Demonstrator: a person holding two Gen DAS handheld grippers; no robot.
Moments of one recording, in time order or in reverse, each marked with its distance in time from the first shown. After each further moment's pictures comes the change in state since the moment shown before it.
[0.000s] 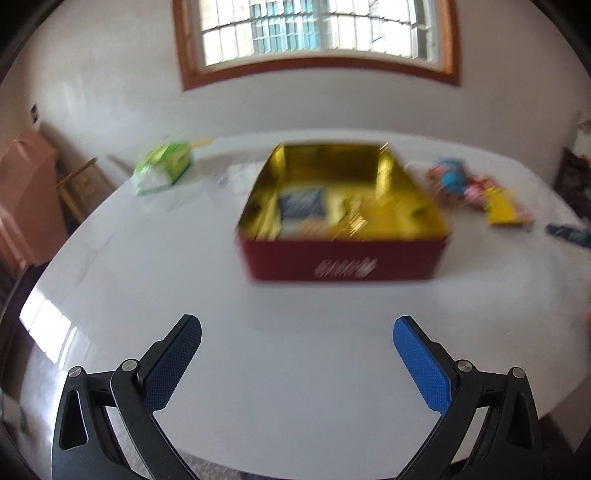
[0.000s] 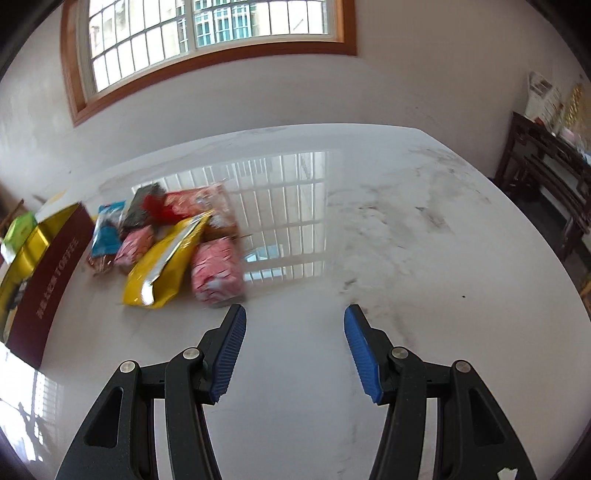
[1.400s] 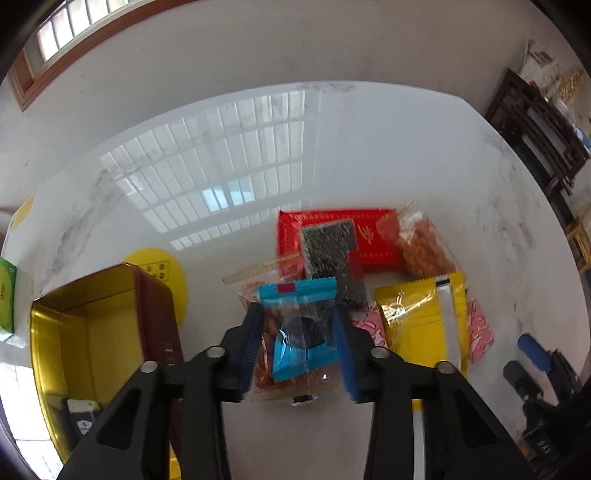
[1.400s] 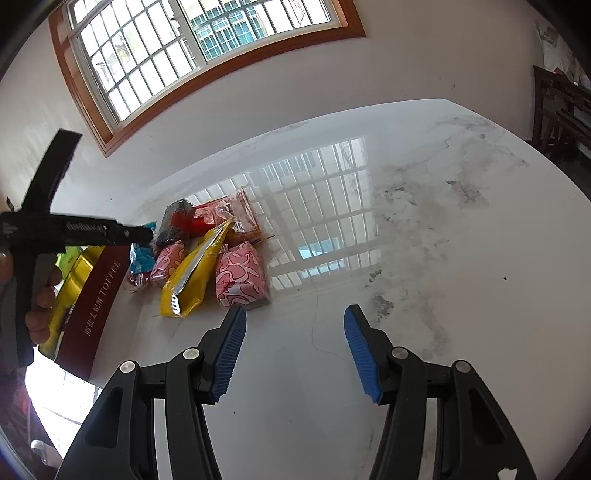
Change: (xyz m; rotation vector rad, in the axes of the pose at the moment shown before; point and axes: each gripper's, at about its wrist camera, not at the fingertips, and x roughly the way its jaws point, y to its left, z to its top) left arm 0.196 -0.207 0.195 0.251 0.382 -0.278; right arm 0.009 -0.021 0.000 0.120 0.026 0.252
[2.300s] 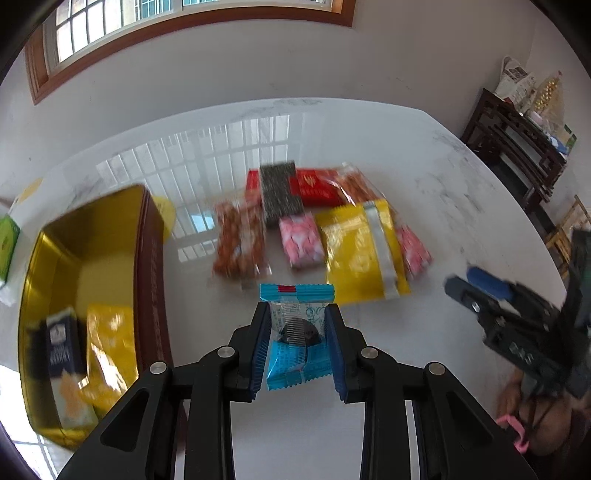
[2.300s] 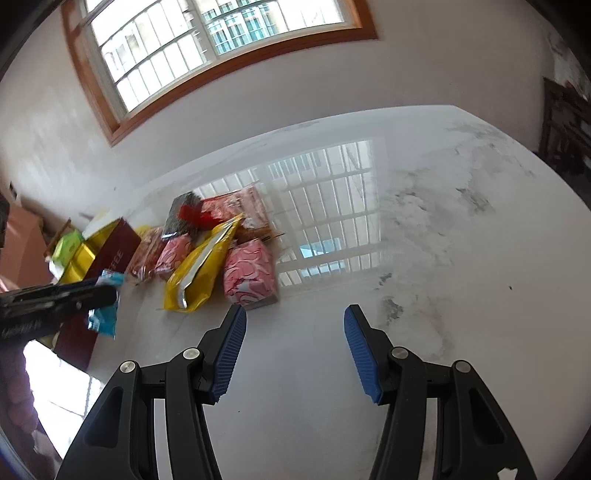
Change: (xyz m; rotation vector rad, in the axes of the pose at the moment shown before) left arm -0.054 -0.031 -0.102 -0.019 -0.134 -0.061; right arm 0.003 0.011 0.002 -0.068 0.013 -0.001
